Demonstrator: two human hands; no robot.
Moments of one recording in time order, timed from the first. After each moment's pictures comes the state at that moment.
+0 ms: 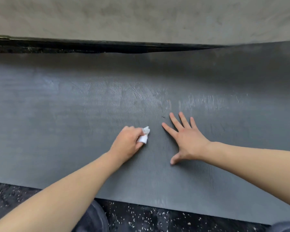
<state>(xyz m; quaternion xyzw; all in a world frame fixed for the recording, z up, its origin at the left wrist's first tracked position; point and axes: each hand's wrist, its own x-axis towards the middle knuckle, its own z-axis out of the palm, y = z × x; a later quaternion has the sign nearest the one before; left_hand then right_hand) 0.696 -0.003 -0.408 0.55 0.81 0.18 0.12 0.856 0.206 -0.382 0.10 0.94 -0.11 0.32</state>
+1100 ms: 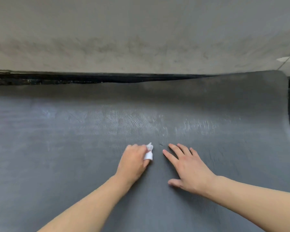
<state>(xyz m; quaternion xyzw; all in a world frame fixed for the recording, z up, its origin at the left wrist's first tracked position) 0.694 0.040 -0.414 0.53 0.83 0.16 0.08 0.868 0.201 -0.377 0.11 0.96 -0.13 0.24</state>
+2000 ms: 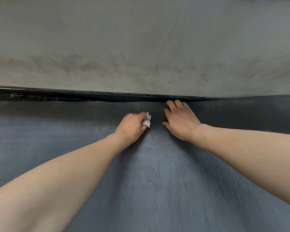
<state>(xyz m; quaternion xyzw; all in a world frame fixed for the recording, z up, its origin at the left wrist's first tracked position) 0.550 0.226 -0.406 0.50 0.84 0.17 0.08 0.691 0.396 -0.386 0.12 0.99 0.05 0.07</state>
